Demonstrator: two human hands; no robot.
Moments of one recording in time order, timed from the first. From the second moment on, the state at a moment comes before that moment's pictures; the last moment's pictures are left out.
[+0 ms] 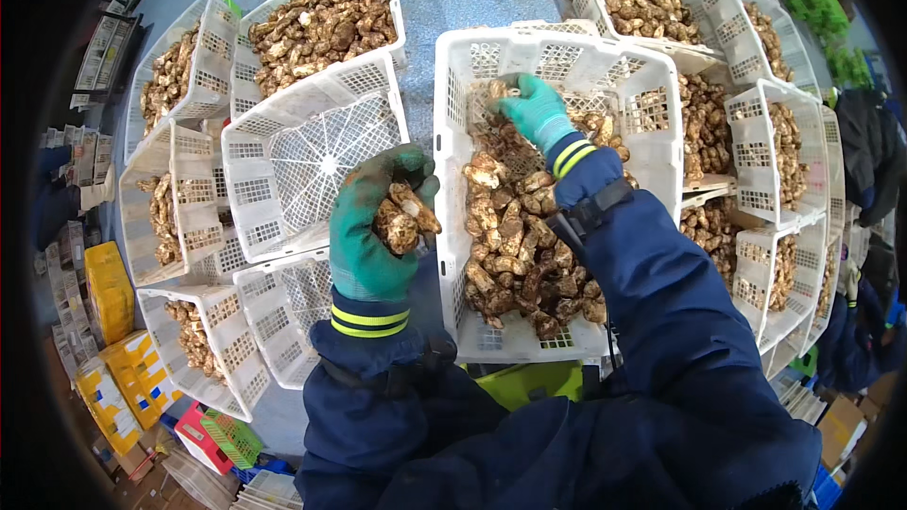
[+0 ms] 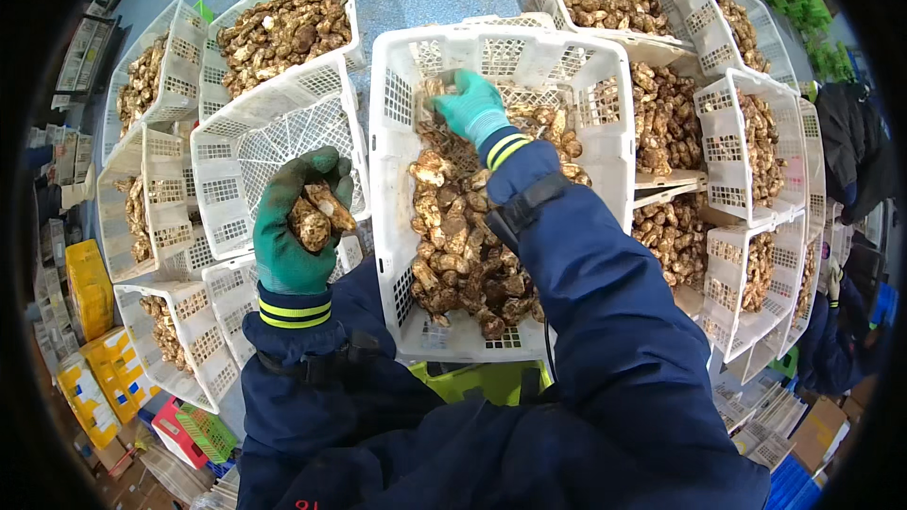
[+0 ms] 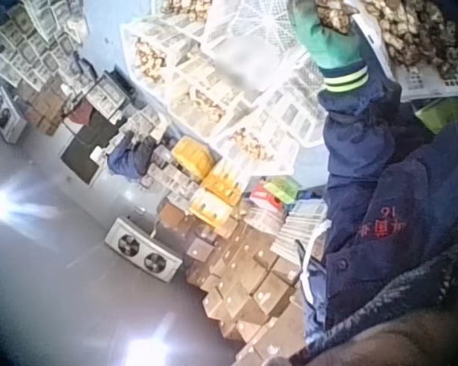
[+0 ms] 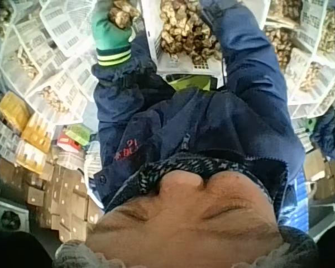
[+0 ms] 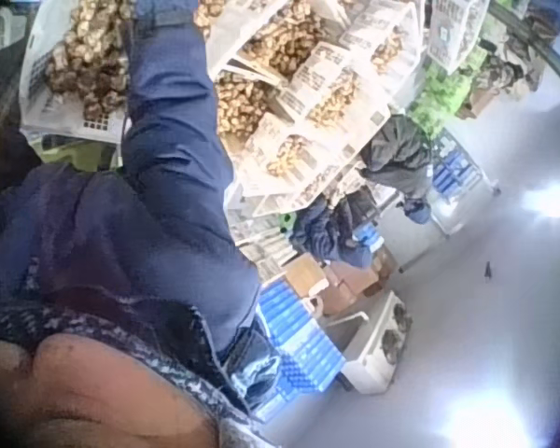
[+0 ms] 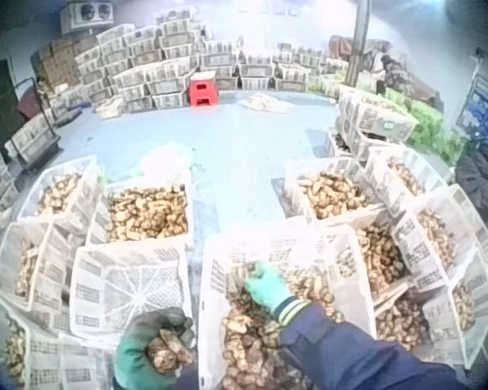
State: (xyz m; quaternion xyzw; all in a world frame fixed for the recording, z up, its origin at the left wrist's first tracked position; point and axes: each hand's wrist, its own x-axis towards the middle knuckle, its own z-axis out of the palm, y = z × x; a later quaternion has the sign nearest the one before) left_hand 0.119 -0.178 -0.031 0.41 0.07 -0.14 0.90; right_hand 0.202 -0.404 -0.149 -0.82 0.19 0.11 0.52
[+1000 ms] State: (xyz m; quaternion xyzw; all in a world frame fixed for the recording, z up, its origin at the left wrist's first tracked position) left_hand 0.122 -0.199 -0.007 0.24 0.00 -0.21 0.95; right_hand 0.150 -0.401 -0.019 -0.69 0.07 0.03 0.72
